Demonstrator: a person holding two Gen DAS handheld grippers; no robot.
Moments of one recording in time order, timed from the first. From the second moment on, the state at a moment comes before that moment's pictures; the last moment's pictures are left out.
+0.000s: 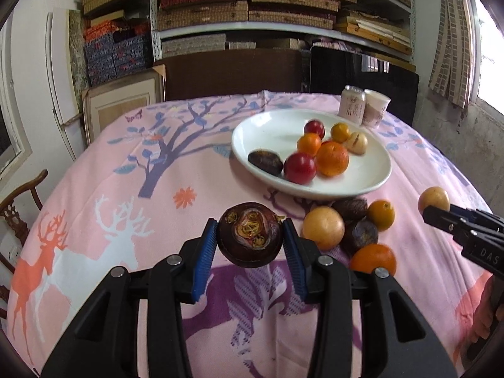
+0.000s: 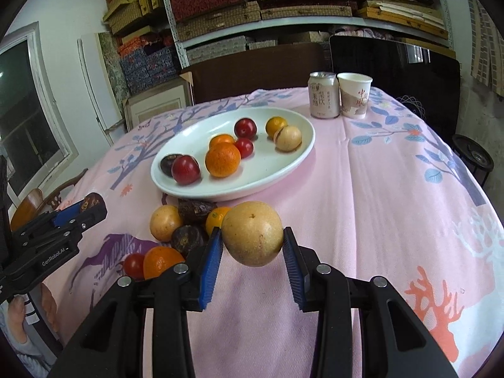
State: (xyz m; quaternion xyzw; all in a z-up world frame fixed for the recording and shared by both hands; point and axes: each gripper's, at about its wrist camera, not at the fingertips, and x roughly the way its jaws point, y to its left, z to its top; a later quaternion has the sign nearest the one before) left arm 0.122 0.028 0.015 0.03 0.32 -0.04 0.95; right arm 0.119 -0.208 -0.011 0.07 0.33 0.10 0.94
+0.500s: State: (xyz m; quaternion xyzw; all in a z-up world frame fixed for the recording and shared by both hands) left arm 0.210 -0.017 0.040 0.04 0.31 -0.05 0.95; right arm 0.197 -0.210 0.038 0.10 0.31 0.10 0.94
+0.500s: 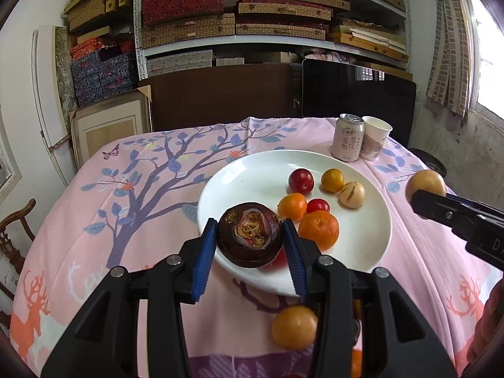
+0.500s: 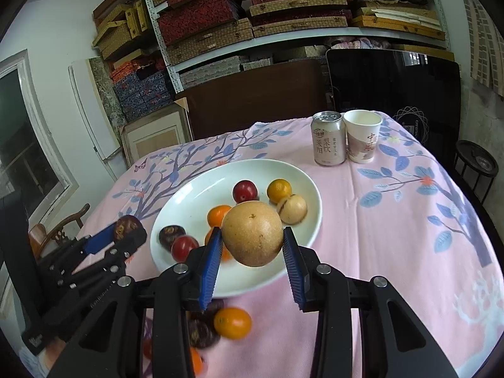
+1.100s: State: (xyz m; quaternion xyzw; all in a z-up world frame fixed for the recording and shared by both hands) left arm 0.251 -0.031 0.007 0.06 0.32 -0.05 0.95; right arm 0.227 -0.196 0.001 0.08 0.33 0.07 0.94
